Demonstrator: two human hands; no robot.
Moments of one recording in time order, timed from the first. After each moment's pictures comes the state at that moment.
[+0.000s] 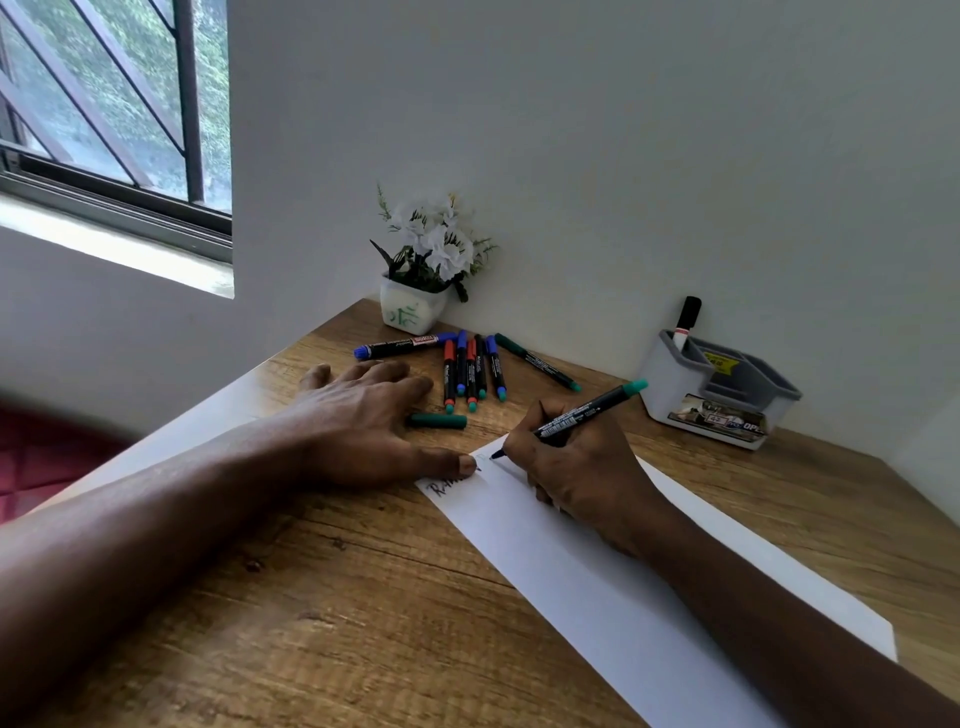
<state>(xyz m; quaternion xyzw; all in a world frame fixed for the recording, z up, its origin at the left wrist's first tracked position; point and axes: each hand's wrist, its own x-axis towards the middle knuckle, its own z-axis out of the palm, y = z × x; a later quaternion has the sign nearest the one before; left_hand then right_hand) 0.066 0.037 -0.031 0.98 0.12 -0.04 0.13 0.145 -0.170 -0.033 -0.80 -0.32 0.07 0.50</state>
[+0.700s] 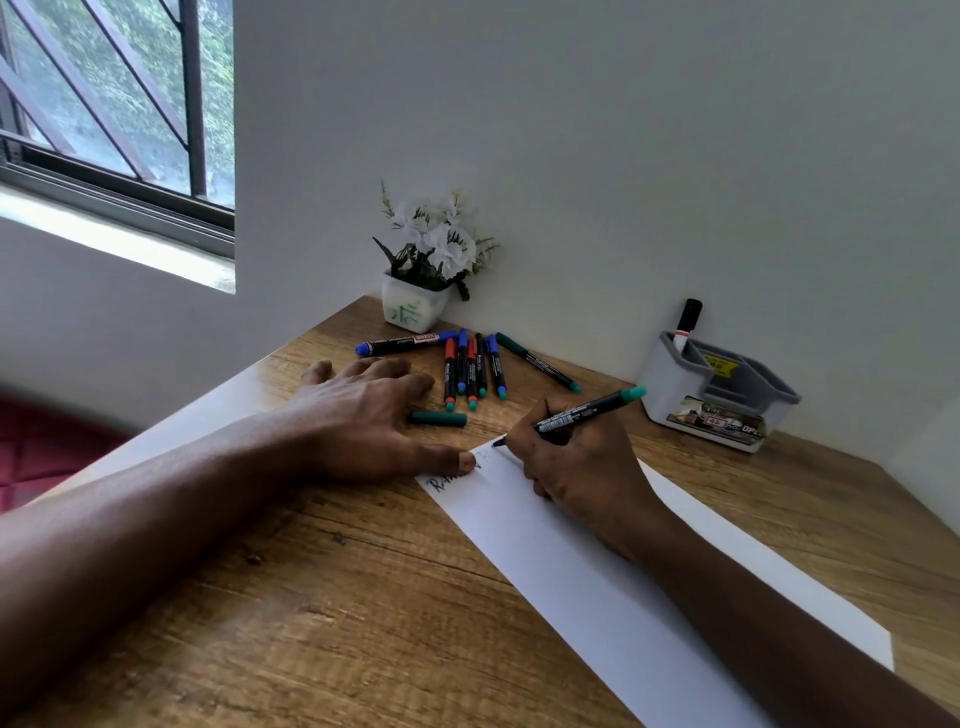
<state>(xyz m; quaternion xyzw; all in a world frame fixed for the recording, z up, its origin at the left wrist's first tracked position) 0.068 0.039 -0.033 0.98 0.12 -0.03 0.13 0.145 -0.168 -0.036 -0.81 -0.30 0.04 0.50</state>
